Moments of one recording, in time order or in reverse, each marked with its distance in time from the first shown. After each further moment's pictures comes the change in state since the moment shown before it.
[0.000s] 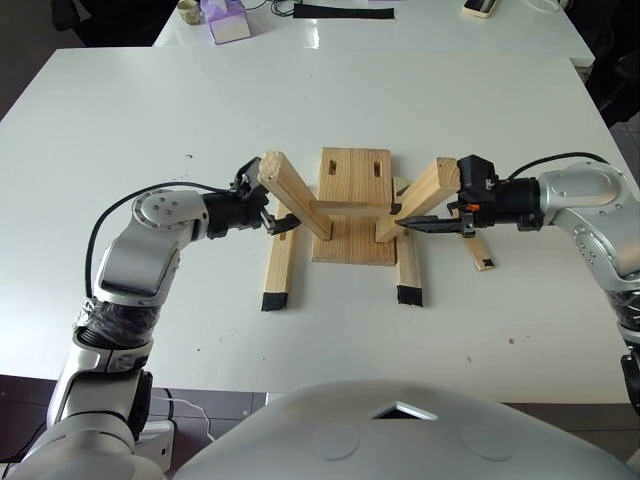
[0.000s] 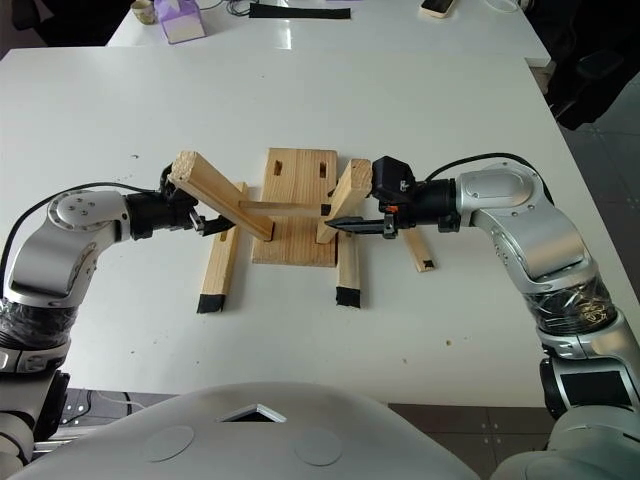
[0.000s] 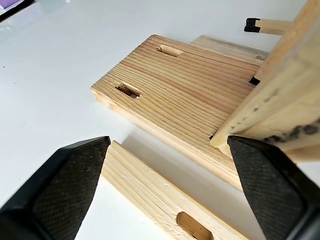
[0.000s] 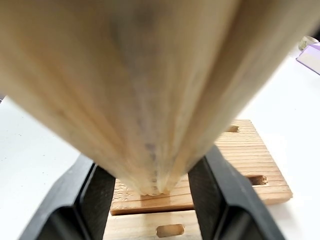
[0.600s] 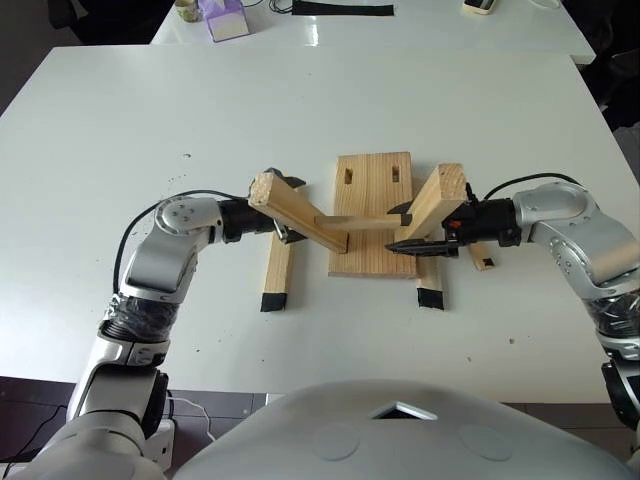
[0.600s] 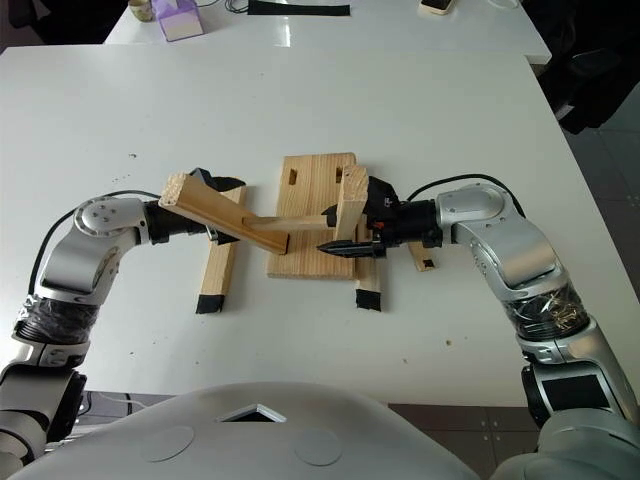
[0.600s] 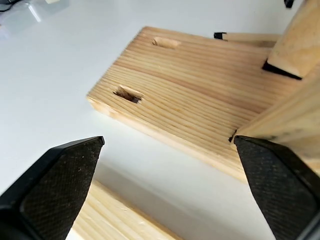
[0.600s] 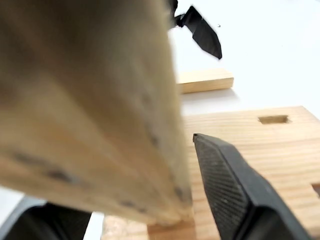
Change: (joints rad) left arm -0.028 -0.061 -0.009 0.134 -0.014 -0.180 -0.052; right arm 0.042 0.063 0.029 0.058 -0.053 0.082 0.019
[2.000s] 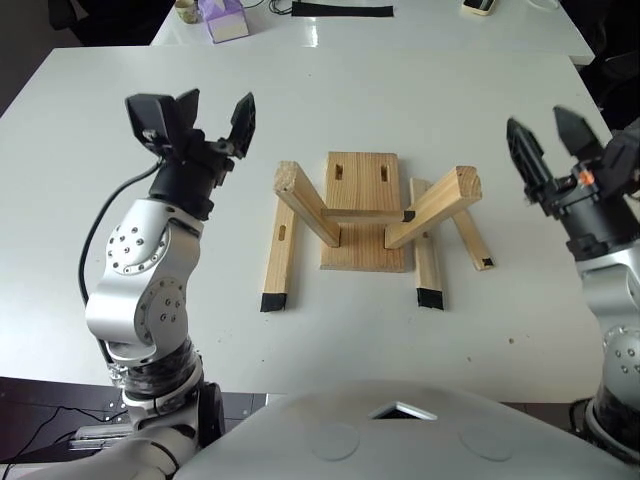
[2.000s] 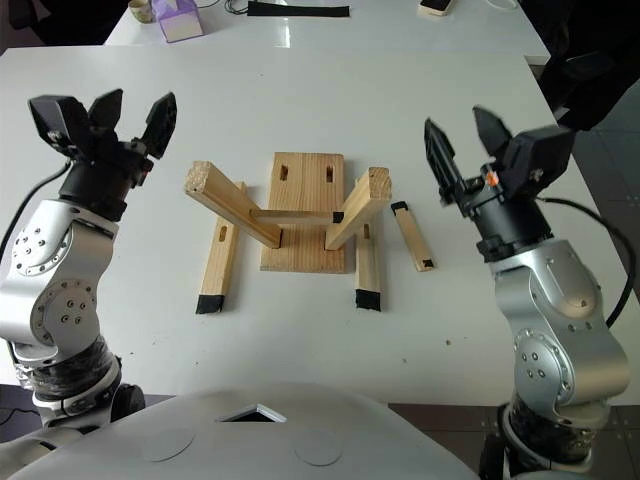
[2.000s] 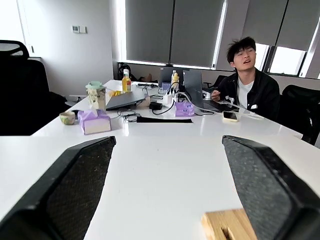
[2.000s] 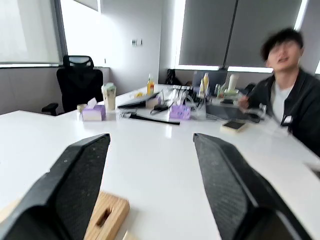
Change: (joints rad) left arm 0.075 -0.337 0.365 -0.624 -0.228 0.348 0.860; right arm 0.291 0.332 -0.565 -0.649 0.143 0.142 -1.022
